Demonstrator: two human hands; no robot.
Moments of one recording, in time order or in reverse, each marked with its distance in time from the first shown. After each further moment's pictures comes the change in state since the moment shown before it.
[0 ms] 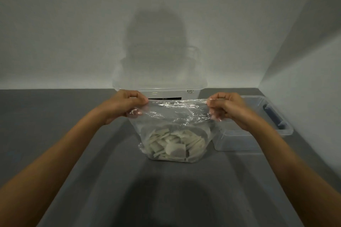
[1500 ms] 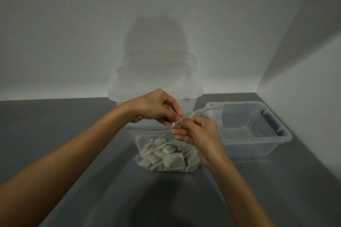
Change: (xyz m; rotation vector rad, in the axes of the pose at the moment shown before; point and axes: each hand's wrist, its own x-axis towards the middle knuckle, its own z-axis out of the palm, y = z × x) left_hand -0.001 0.072 0.058 0.268 -0.337 0.137; right_hand -0.050 -0.014 0.092 0.506 0.135 0.069
